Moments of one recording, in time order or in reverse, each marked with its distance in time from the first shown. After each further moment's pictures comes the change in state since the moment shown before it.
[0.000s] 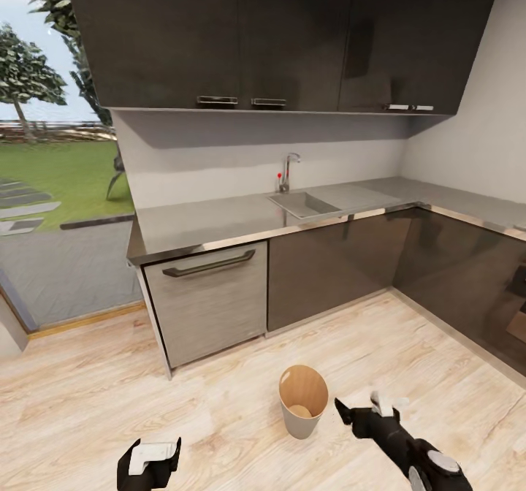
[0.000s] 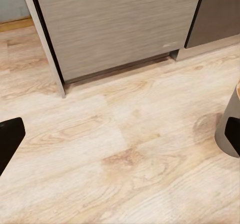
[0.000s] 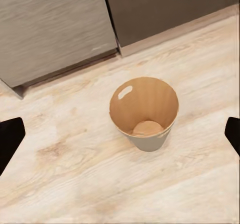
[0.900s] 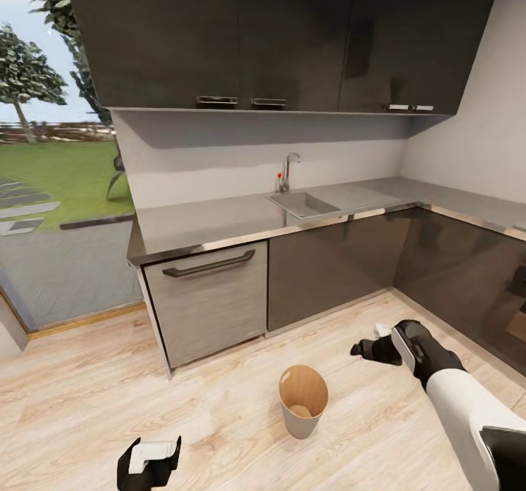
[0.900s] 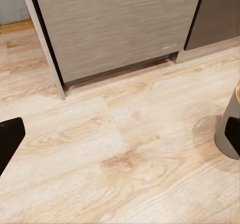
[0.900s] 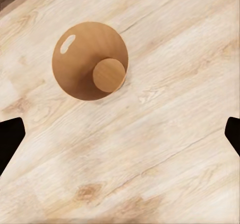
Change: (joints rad) left arm 0.001 0.000 0.000 -0.009 0.002 0.000 -0.001; right arm -0.837 -0.161 0.014 0.979 0.021 0.388 -0.069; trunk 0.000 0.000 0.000
